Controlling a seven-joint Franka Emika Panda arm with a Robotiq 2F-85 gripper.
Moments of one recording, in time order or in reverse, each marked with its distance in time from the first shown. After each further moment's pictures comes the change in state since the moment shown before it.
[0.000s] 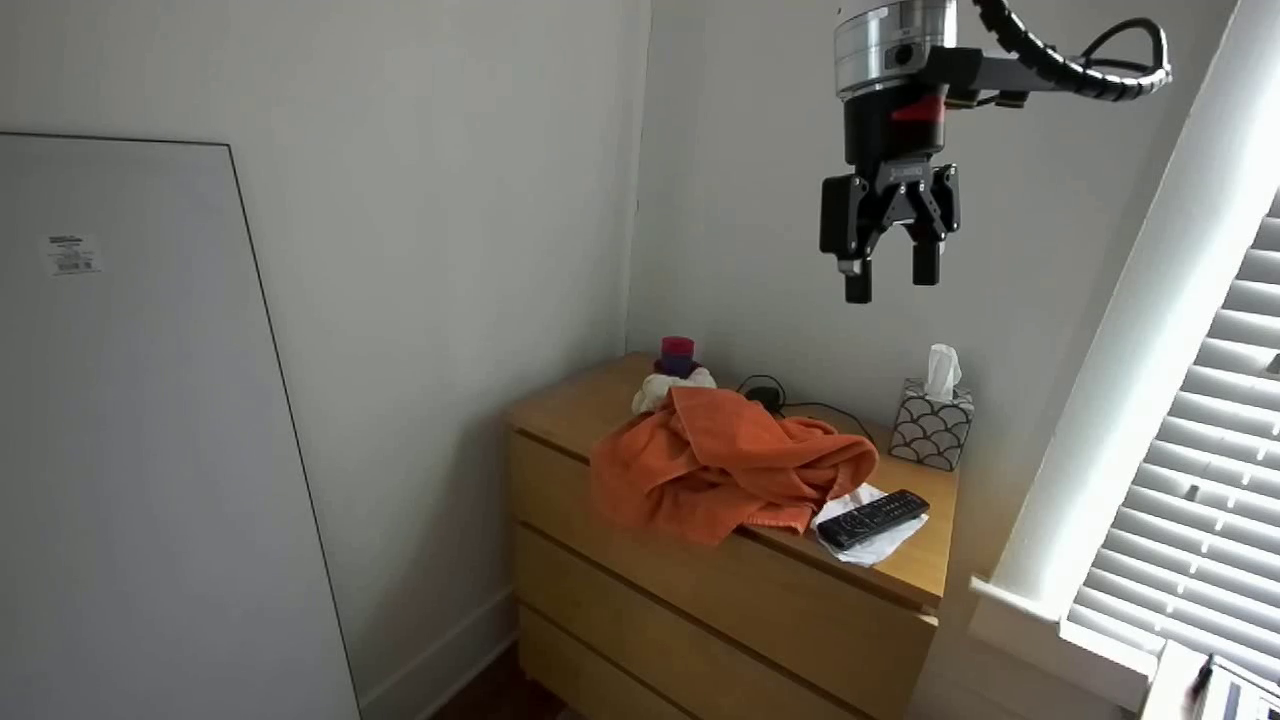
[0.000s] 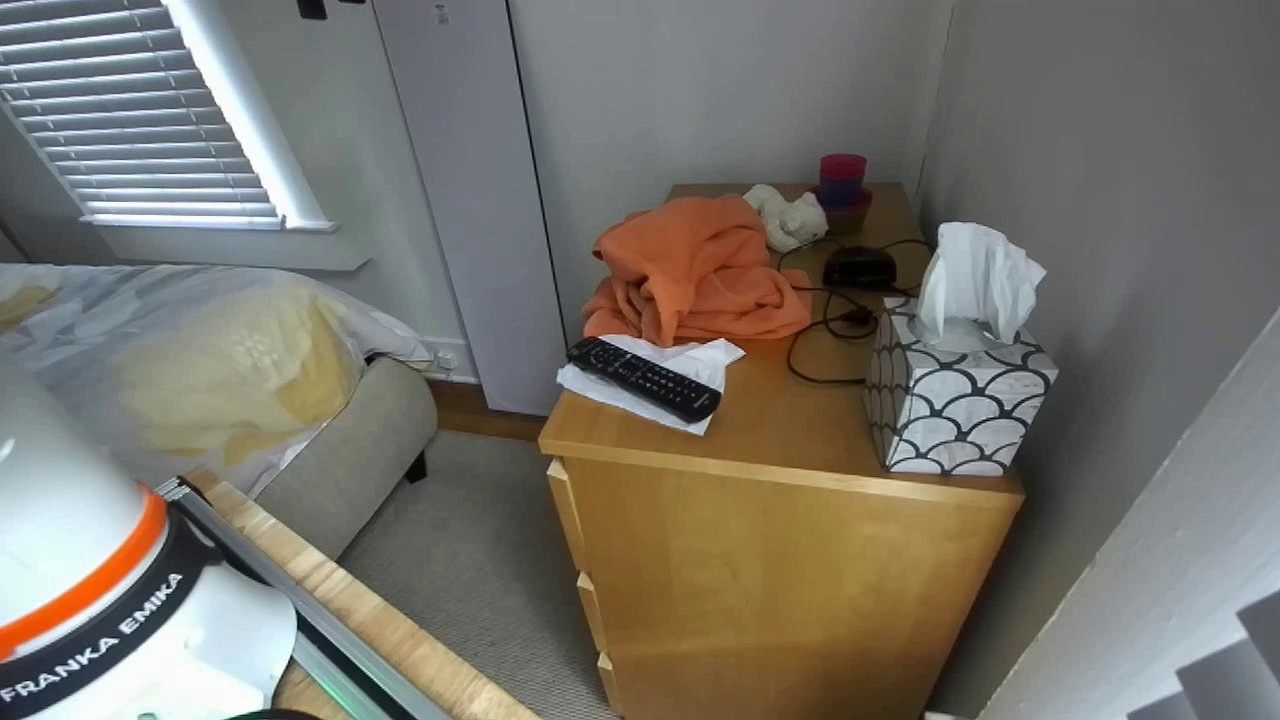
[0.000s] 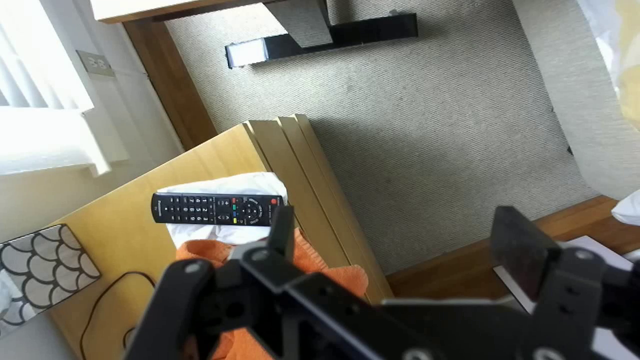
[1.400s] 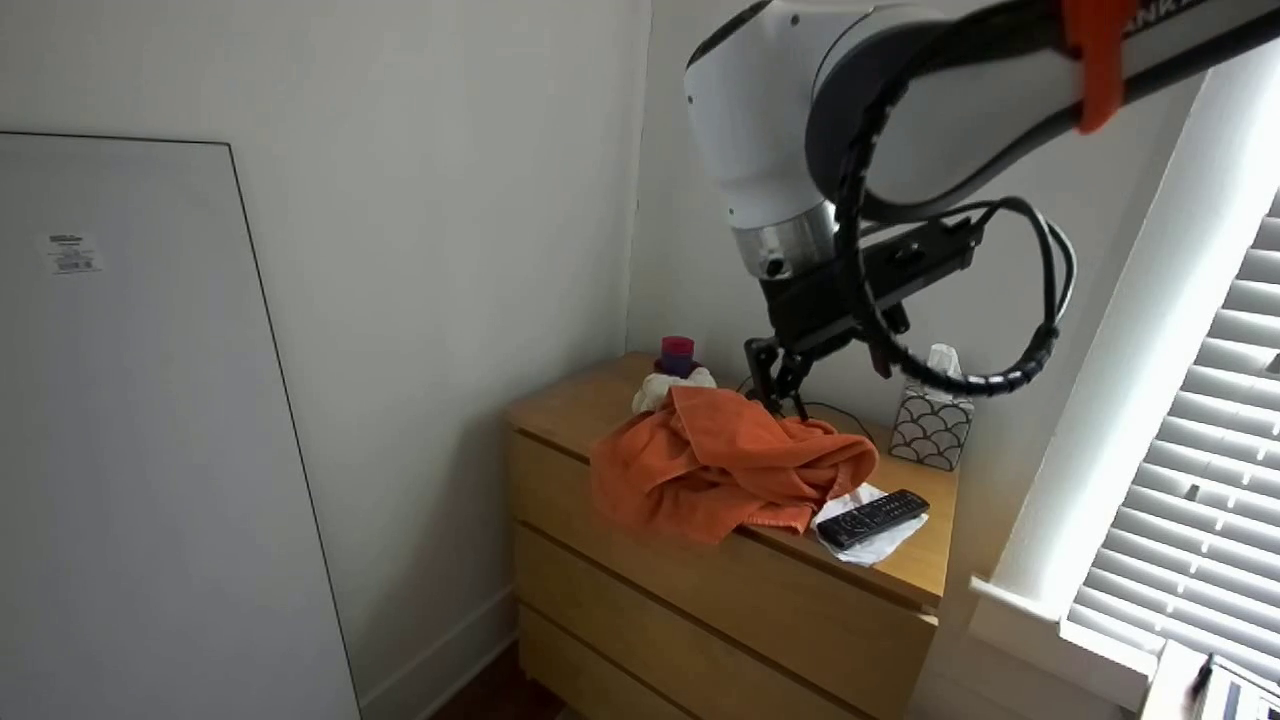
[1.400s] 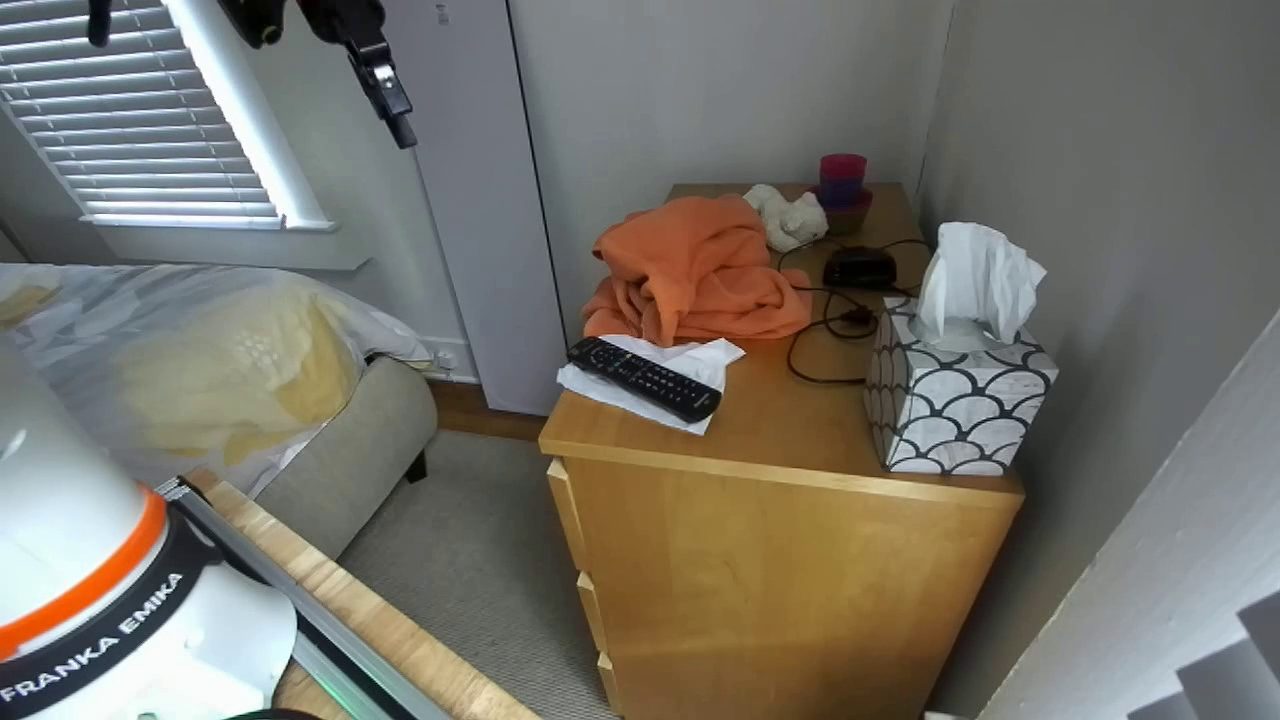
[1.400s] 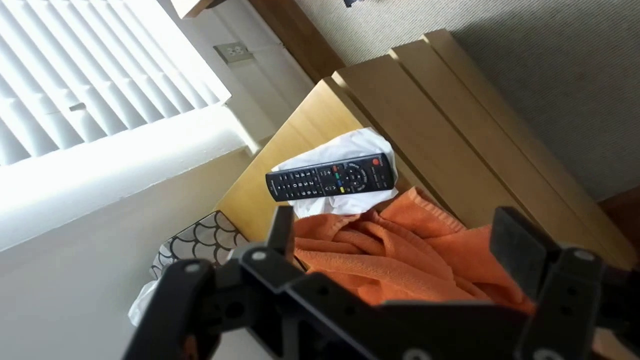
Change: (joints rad) arm 0.082 0.242 0.135 -0.090 -0.408 0.135 0.671
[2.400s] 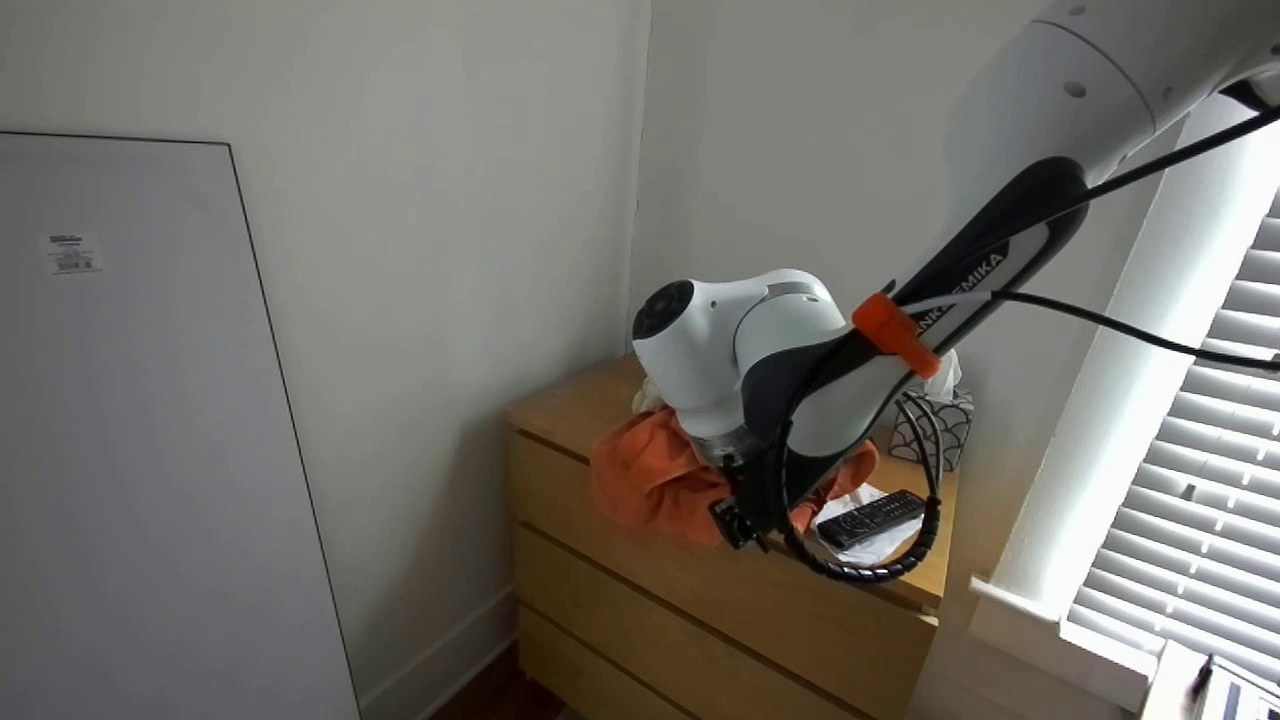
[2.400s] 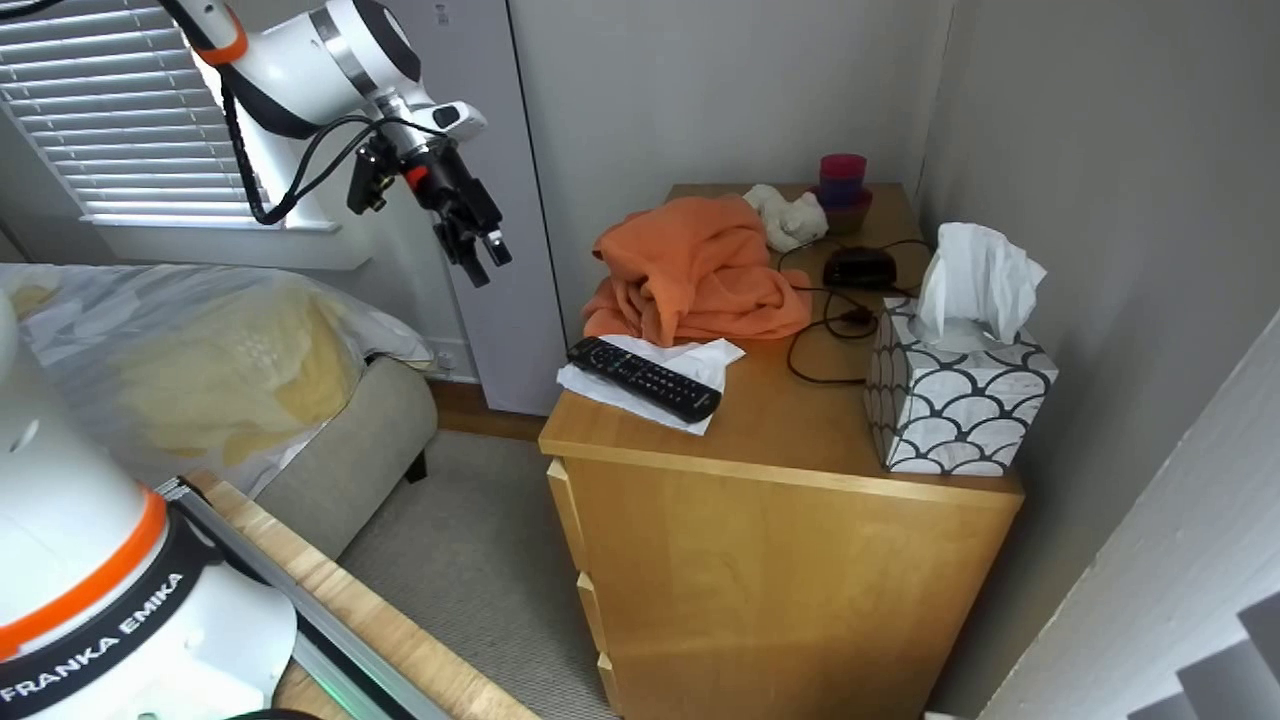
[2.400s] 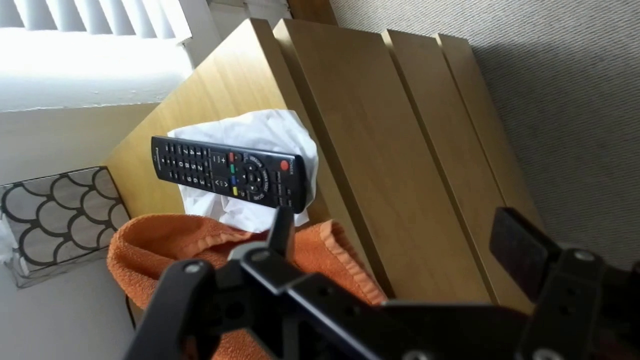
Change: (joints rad) arm 0.093 0.400 -0.143 -0.025 -0.232 0.305 -0.070
